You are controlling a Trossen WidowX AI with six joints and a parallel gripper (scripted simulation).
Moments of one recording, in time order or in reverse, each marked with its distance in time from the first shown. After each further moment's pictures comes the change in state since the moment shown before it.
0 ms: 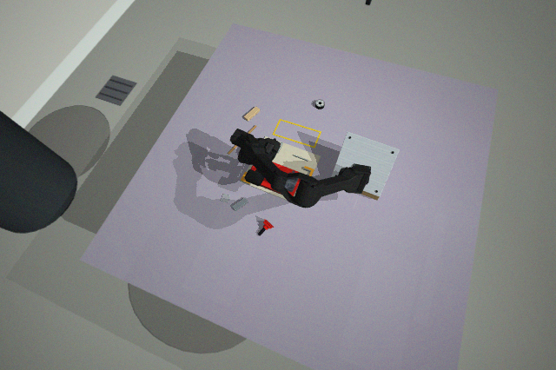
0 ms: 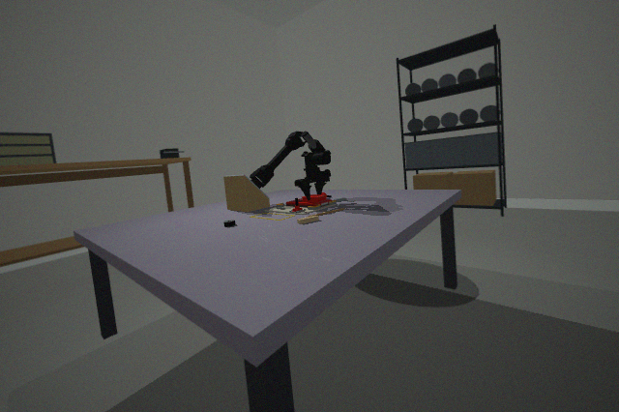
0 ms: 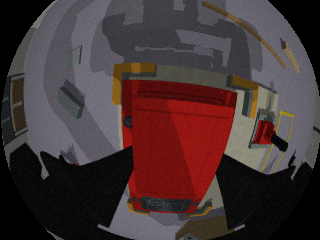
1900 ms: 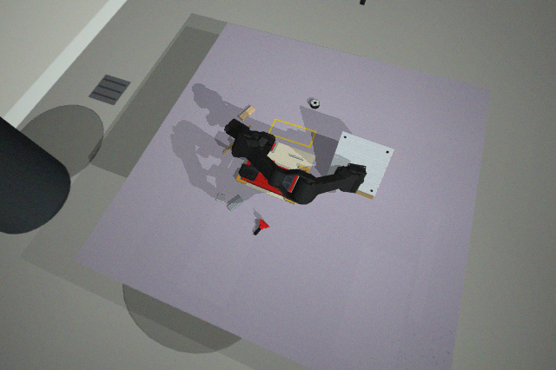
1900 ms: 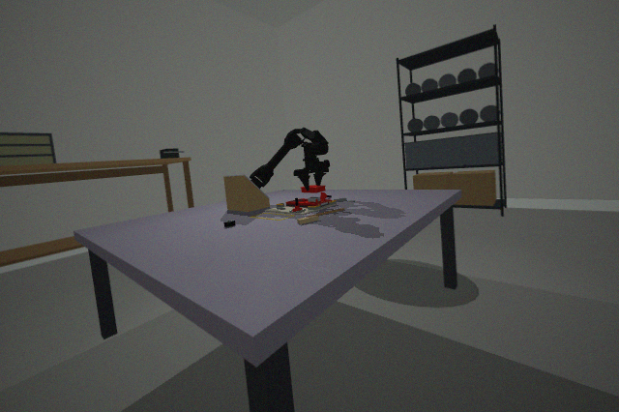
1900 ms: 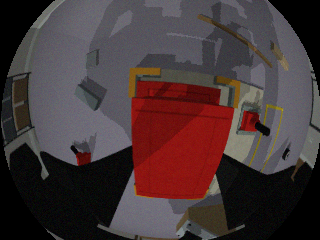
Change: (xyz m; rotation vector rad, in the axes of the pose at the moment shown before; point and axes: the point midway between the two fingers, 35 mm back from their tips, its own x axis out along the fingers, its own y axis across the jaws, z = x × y) arm -0.045 0.001 -0.001 0.004 0.011 0.001
